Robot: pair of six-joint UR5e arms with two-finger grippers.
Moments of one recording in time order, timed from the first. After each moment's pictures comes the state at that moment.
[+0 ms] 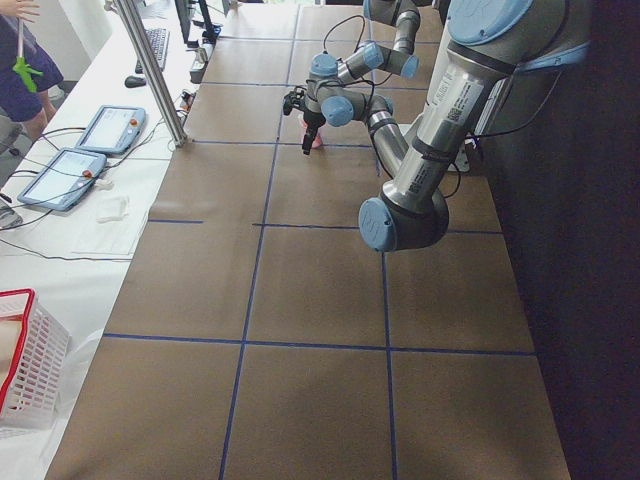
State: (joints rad) left arm -0.61 -2.11 -1.88 -1.59 -1.86 -0.97; right arm 0.32 -0.97 1.75 -1.33 0.95 1.48
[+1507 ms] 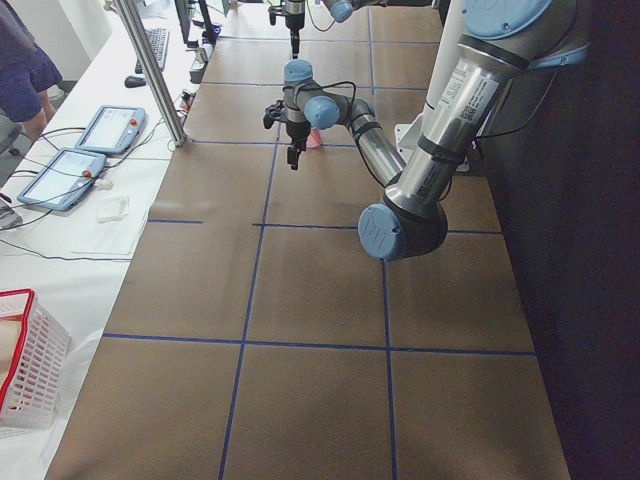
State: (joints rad) left arm -0.83 -2.04 -1.88 -1.43 -2.09 -0.70; right arm 0.98 -1.19 1.88 -1.74 2.11 0.57
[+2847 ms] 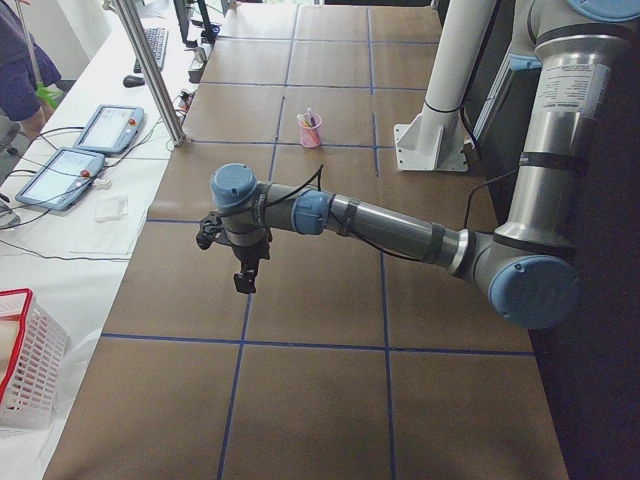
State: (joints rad) left arm -1.50 -1.64 -1.73 -1.44 -2.36 0.08; right arm 1.64 -1.69 1.79 -1.74 2.36 -0.30
